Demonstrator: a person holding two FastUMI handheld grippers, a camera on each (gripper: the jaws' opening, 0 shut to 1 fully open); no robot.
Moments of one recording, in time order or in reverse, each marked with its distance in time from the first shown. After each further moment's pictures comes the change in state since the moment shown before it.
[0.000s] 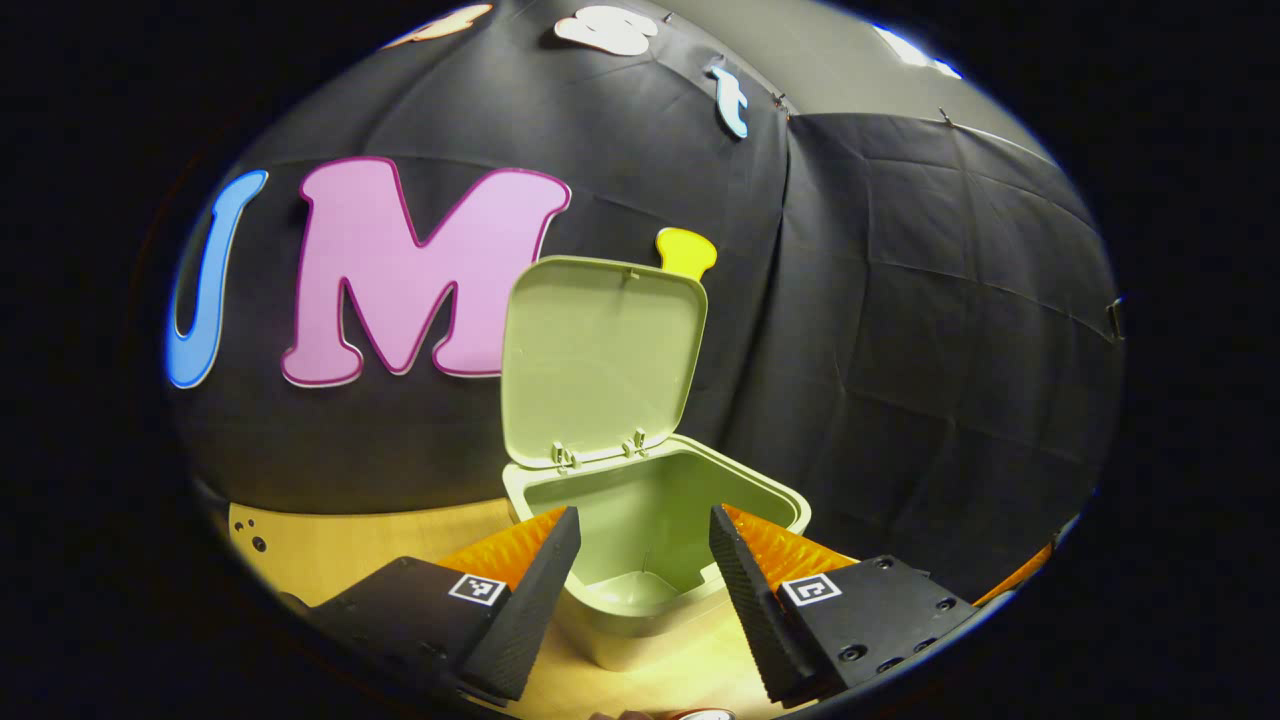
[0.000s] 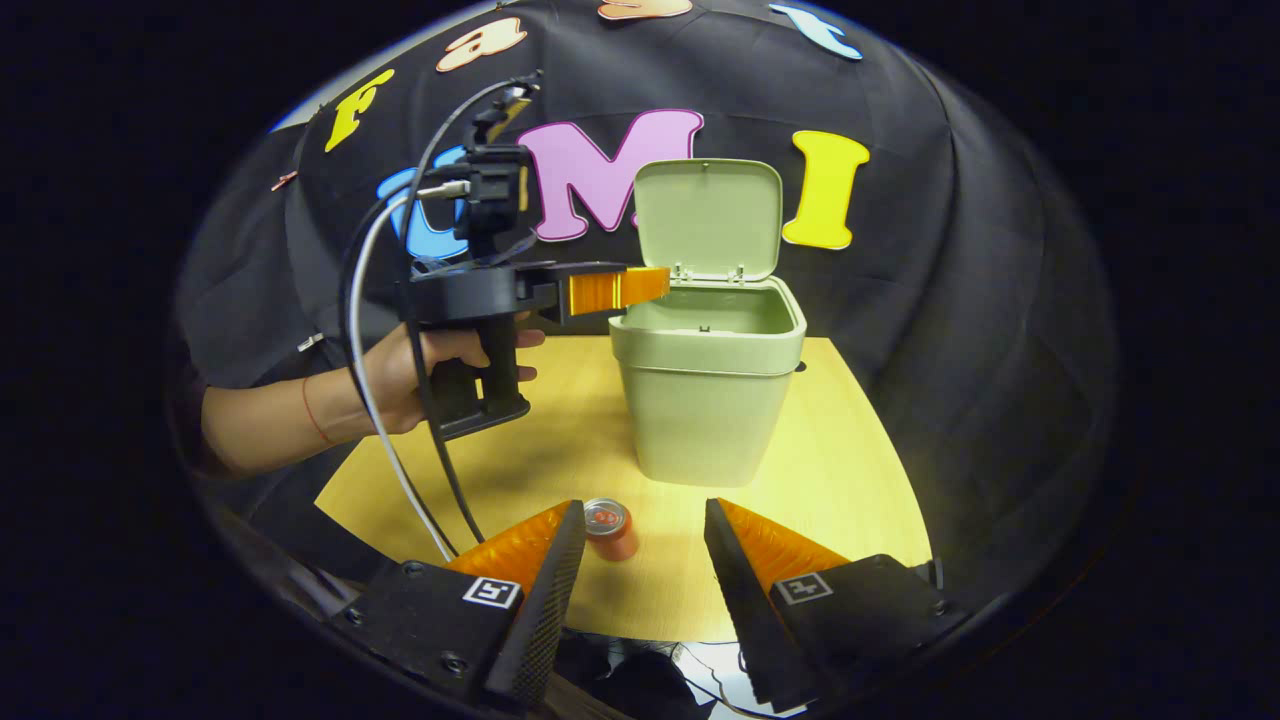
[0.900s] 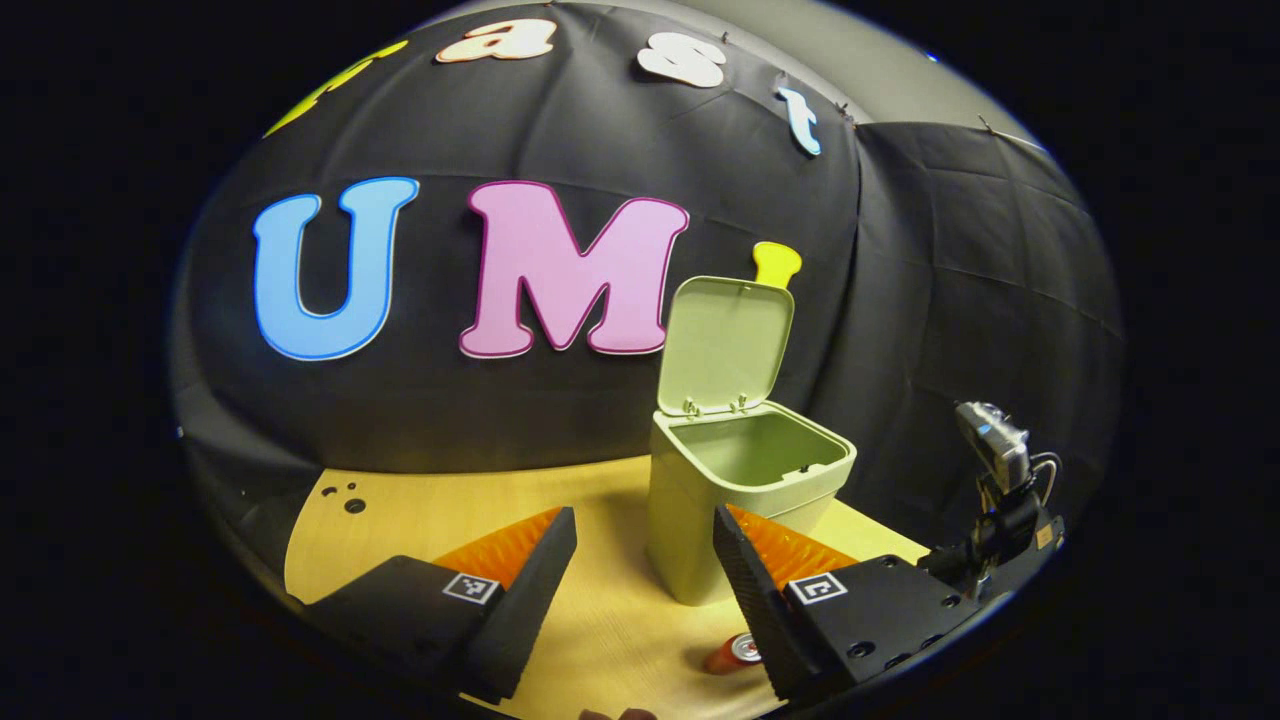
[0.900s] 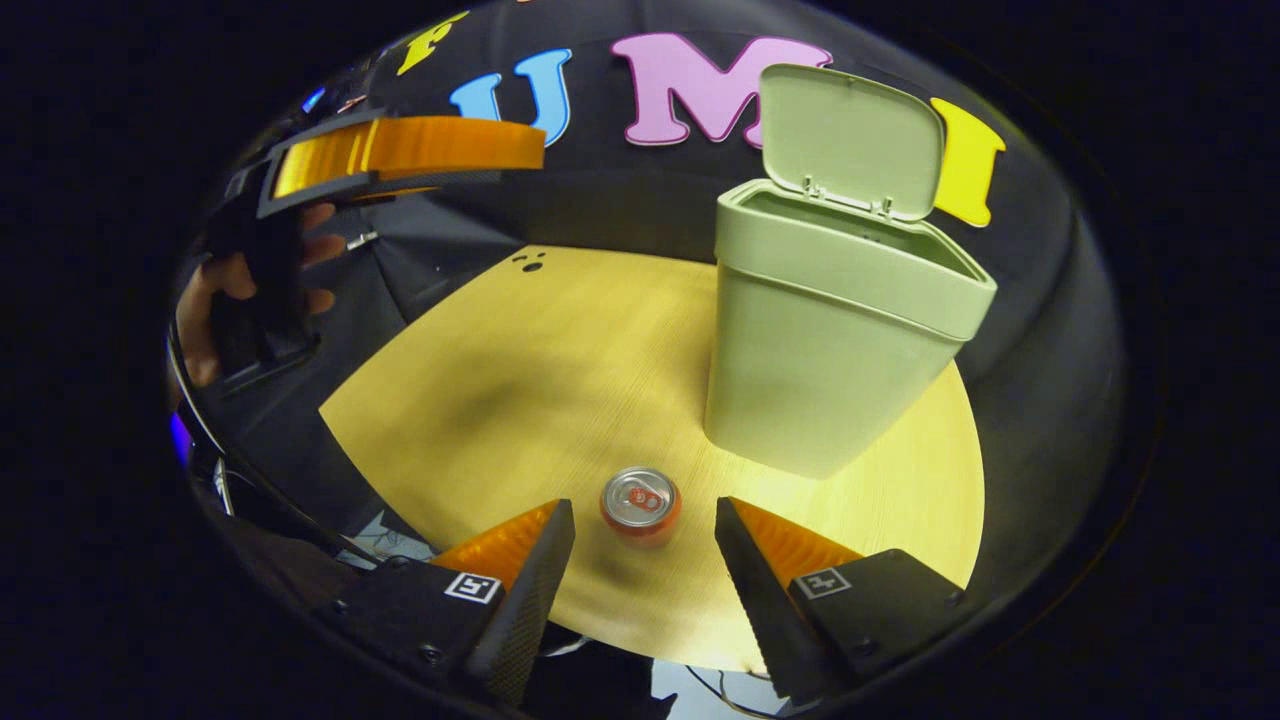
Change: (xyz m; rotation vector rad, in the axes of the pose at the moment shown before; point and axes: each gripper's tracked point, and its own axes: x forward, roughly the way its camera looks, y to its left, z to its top) left arm -0.148 0.067 -0.036 -0.061 0.067 0.287; right arm 0.102 0.030 -0.074 -0.217 0.221 0.195
